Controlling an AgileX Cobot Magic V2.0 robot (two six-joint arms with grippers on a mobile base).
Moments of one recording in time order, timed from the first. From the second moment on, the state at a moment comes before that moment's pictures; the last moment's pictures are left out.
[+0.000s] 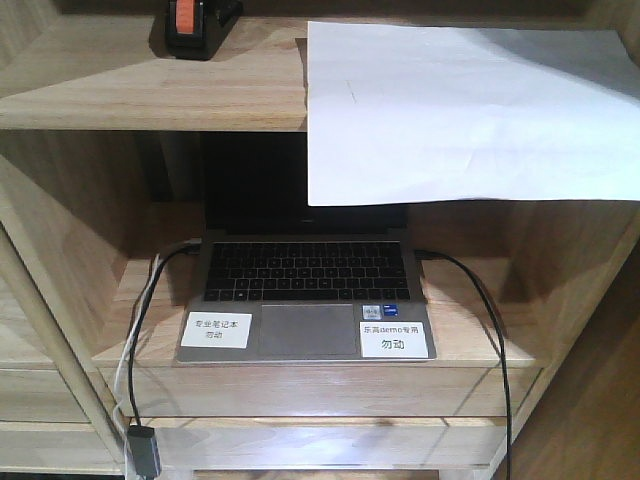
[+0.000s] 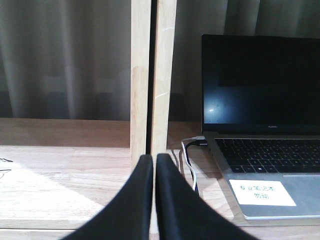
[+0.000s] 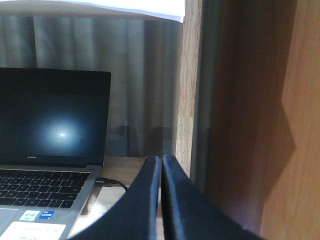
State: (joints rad) left arm -0.05 -0.01 0.03 0.01 0.14 -0.07; right arm 0.02 -0.01 0.03 -0.08 -0.01 0.03
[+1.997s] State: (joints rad) left arm -0.05 0.10 -0.43 0.08 0.21 -0.07; right arm 0.02 -0.01 0.03 -0.08 -0.01 0.03
